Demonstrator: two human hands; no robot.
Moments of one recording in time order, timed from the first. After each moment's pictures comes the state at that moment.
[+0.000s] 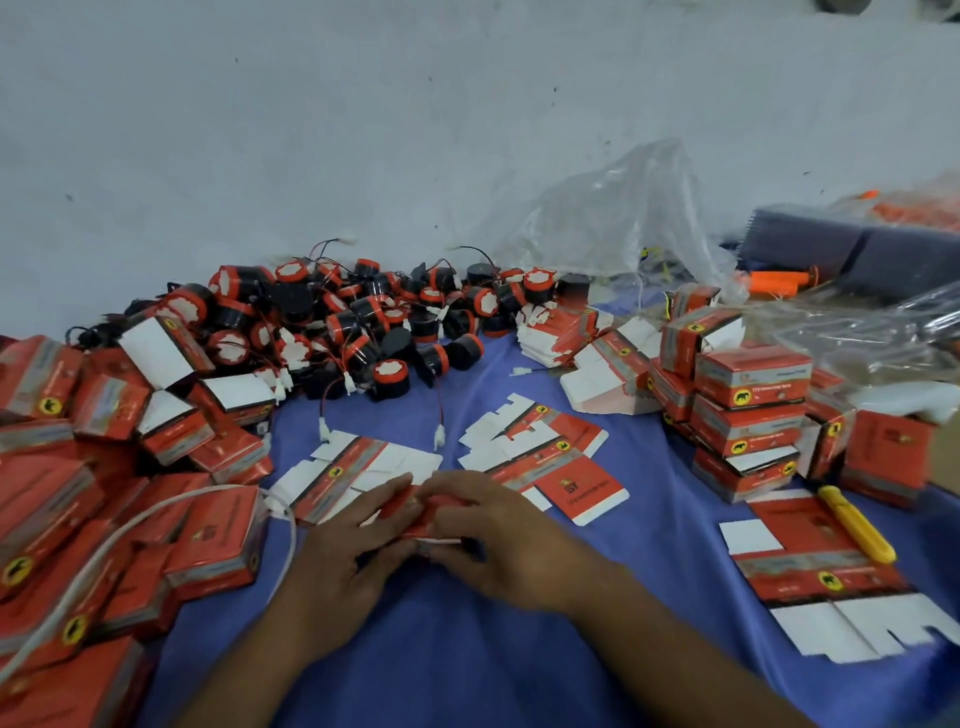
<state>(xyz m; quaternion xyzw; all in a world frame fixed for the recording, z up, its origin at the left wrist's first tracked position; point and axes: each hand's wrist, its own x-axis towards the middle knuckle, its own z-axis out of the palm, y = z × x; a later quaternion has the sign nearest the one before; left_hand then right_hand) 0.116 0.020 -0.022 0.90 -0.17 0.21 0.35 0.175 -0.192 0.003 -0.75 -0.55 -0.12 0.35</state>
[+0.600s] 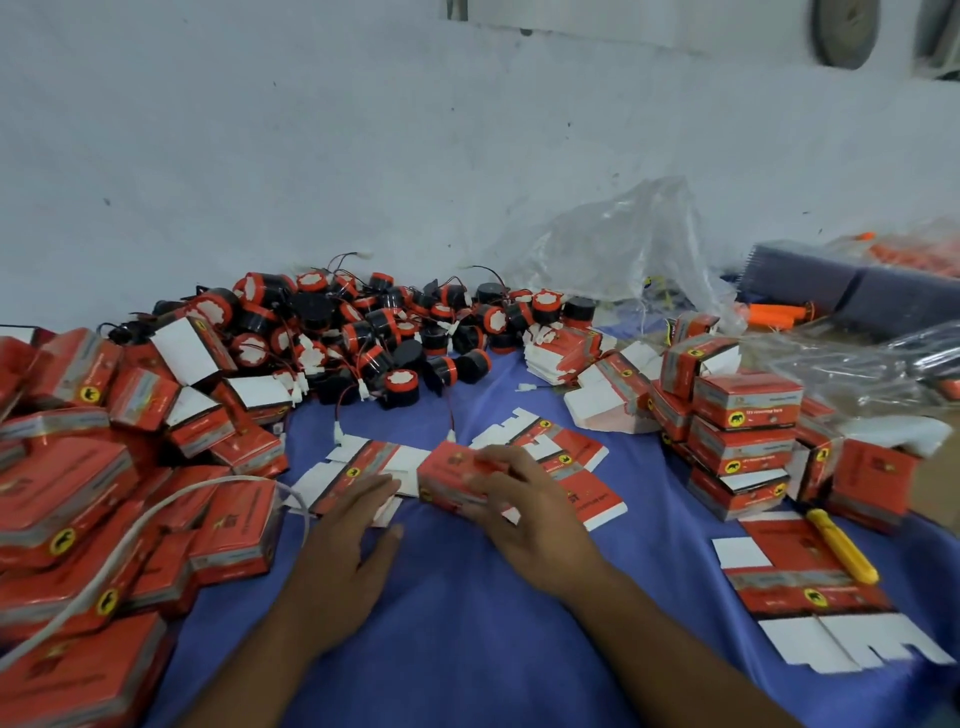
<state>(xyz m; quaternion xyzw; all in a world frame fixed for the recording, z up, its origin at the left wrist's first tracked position) 0.108 0.022 -0.024 0.90 -0.07 0.22 0.37 0.189 -0.203 -0.014 -0.79 -0.40 -0.21 0.42</state>
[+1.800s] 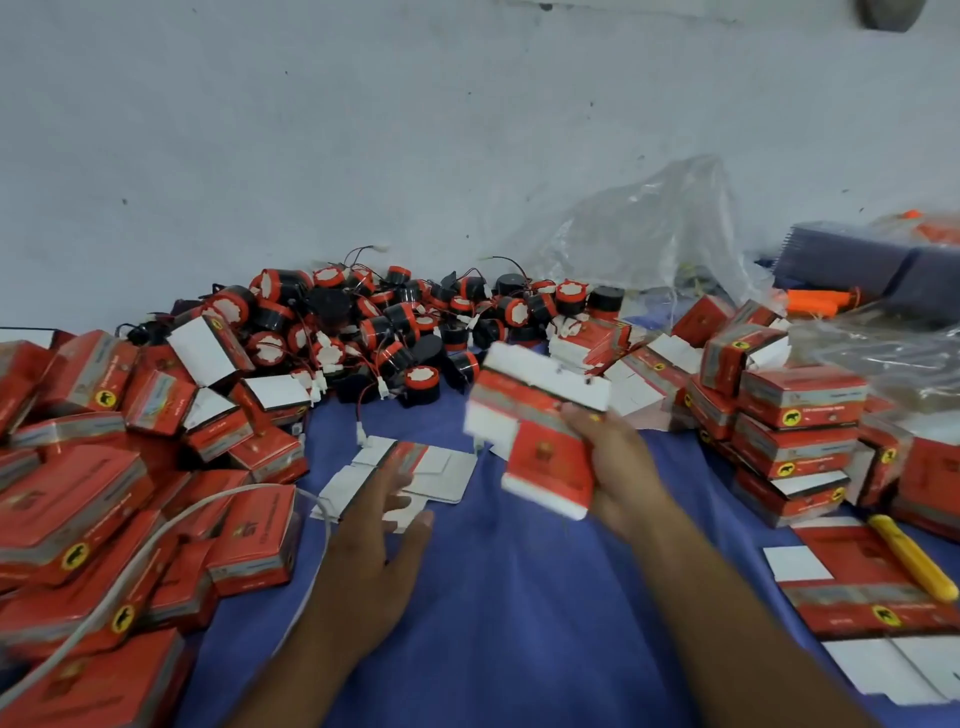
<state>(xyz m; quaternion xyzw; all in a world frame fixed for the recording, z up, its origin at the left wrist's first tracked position) 0.112 0.012 -0.017 0.85 0.00 0.25 0.46 0.230 -0.202 0.036 -0.48 -0.02 0.11 0.87</state>
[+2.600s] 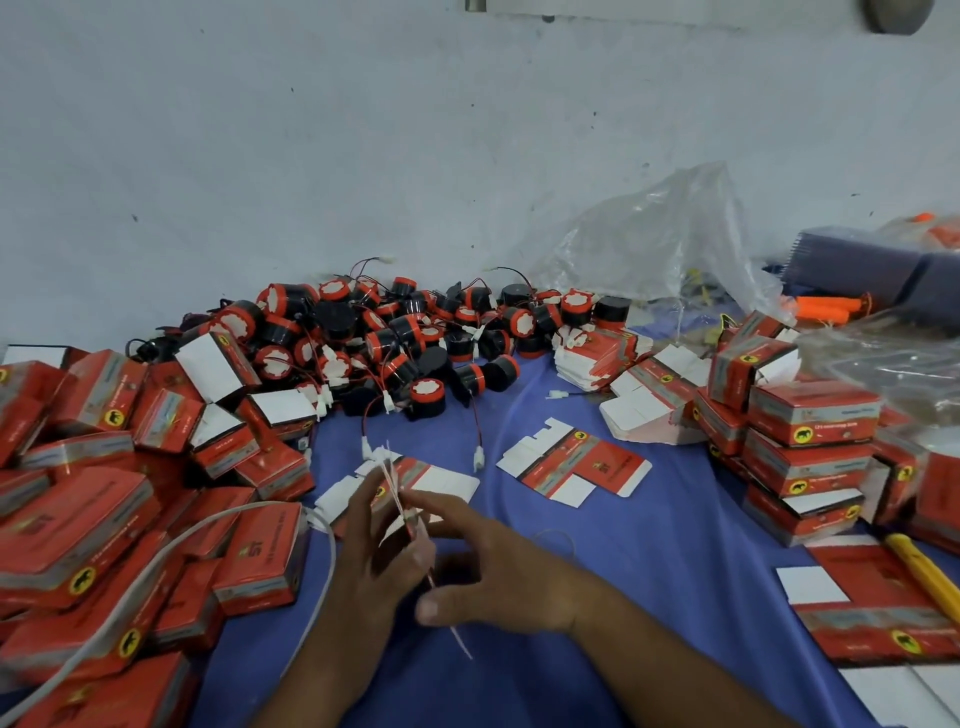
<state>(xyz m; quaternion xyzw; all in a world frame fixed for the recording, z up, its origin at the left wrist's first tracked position) 0.101 0.002 -0.007 0.66 -0.03 0.16 0.73 0.168 -0.156 0.014 -0.68 -0.41 0.25 0.56</state>
